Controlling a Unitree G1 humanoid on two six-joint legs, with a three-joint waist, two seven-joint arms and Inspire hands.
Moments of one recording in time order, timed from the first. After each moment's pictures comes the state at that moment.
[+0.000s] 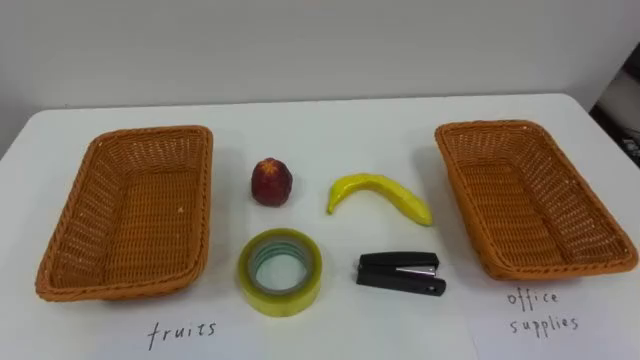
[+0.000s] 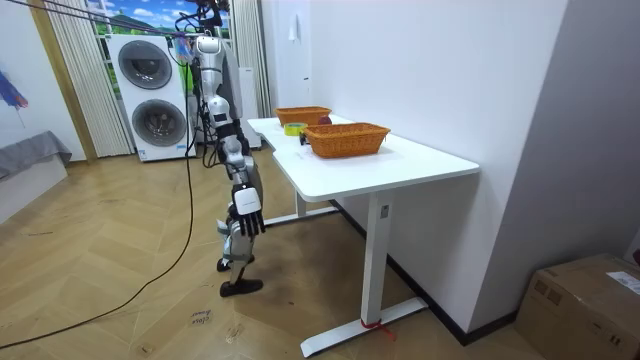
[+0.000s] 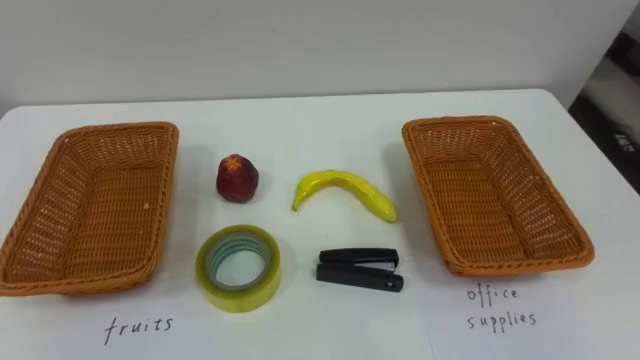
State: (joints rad) left arm 0.26 0.15 0.07 1.06 0.46 0.14 0.34; right arm 0.13 -0.22 0.06 1.25 -0.20 0.13 -0.08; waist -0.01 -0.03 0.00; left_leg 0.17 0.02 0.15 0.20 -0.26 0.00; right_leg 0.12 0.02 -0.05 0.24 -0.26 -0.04
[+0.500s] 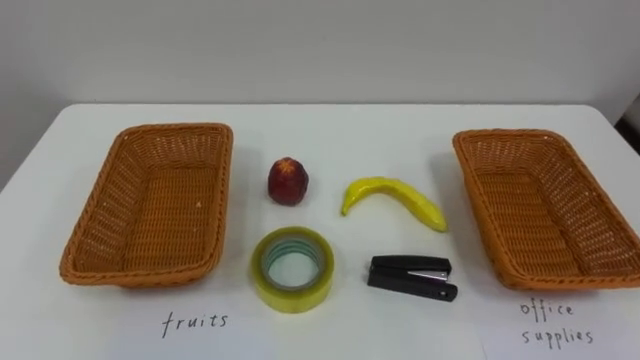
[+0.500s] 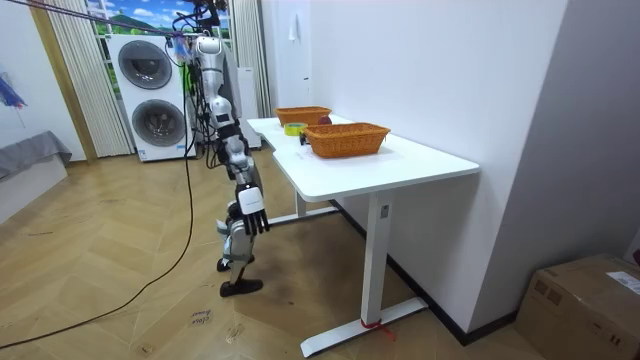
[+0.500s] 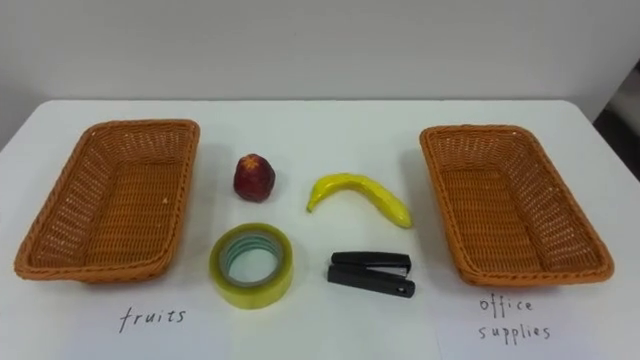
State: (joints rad) left arm 0.27 0.15 0.08 1.06 0.46 0.14 0.34; right arm 0.14 -0.22 0.06 1.25 -0.03 0.13 -0.09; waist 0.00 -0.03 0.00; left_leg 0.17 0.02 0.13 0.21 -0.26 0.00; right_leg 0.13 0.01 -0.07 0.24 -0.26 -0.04
